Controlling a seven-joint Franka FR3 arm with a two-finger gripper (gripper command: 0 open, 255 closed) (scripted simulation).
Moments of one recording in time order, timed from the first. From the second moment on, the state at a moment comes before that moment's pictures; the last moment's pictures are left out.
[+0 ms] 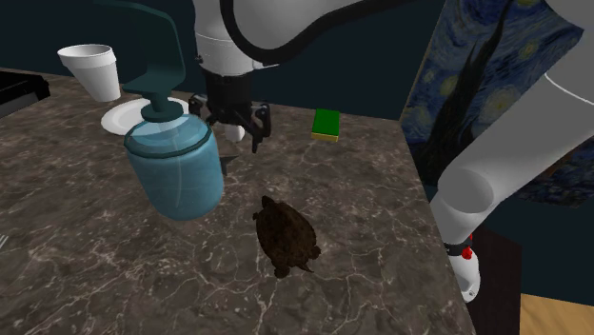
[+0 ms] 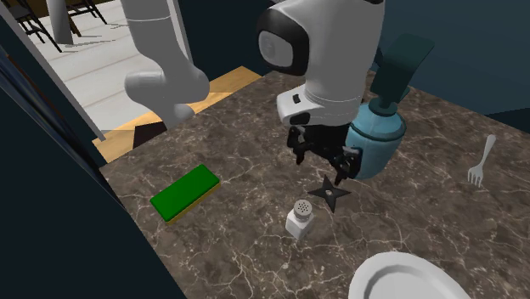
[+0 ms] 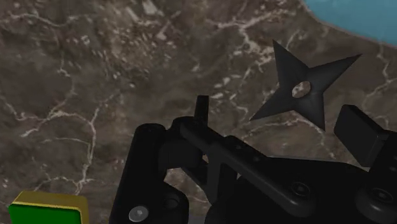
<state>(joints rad) -0.26 -0.18 0.83 -2.05 0.14 1.99 1.47</state>
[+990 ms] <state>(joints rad) -0.28 -0.01 0.90 -2.03 -0.02 2.12 1.69</state>
